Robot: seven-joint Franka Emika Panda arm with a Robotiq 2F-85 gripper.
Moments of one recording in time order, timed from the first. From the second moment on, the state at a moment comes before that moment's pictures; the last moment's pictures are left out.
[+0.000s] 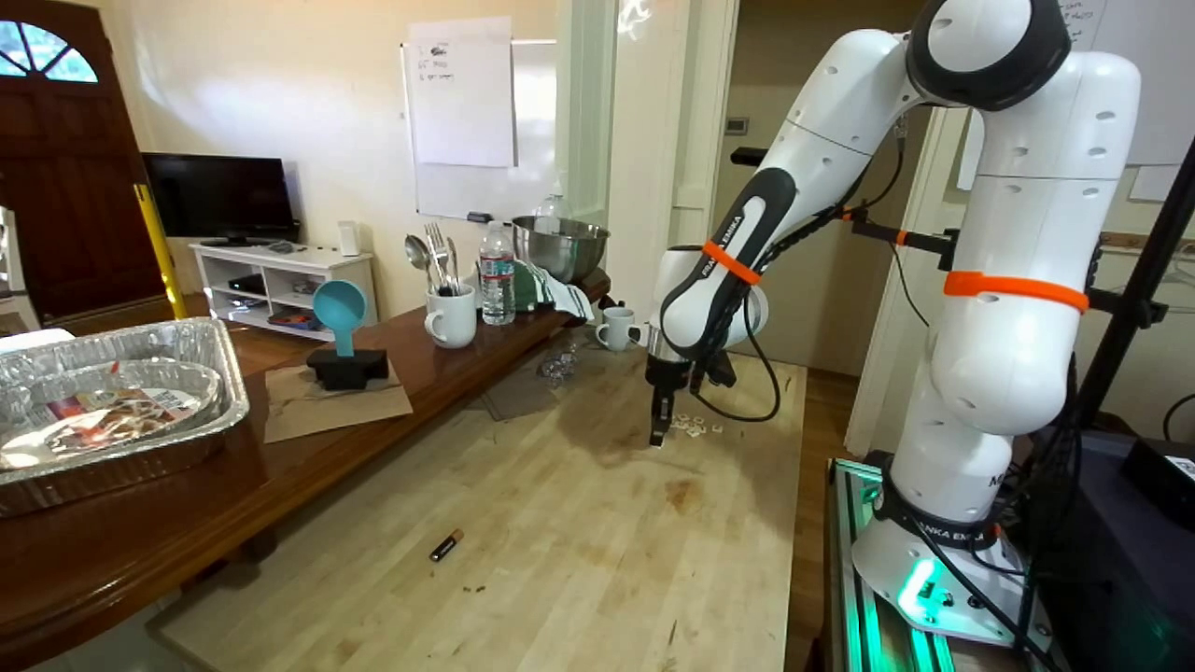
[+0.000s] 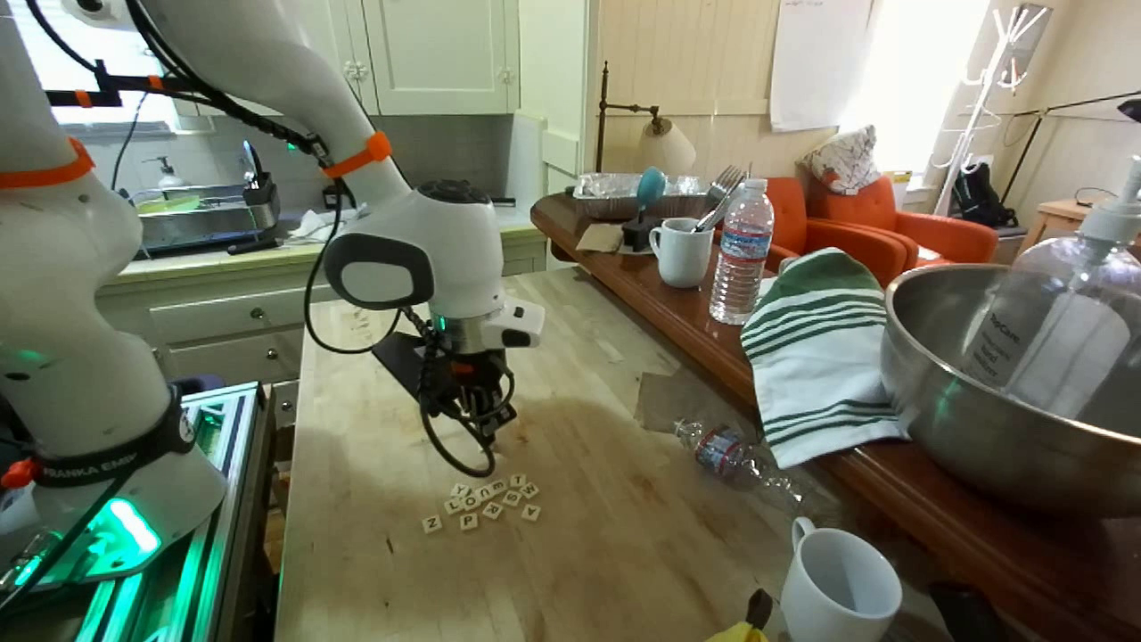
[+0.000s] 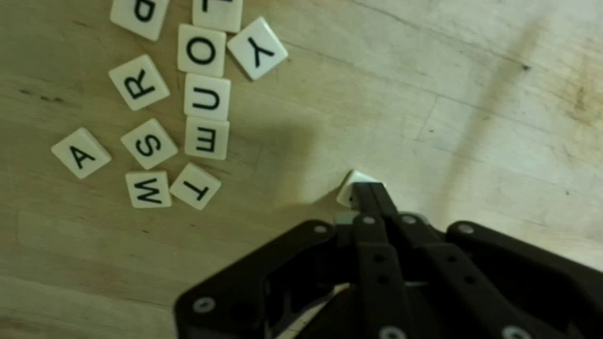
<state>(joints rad) -0.13 0.02 -0.08 -2.75 0.15 2.83 -0.68</state>
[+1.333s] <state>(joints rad) -0.10 0.03 -0.06 -2.75 0.13 2.83 -0.68</state>
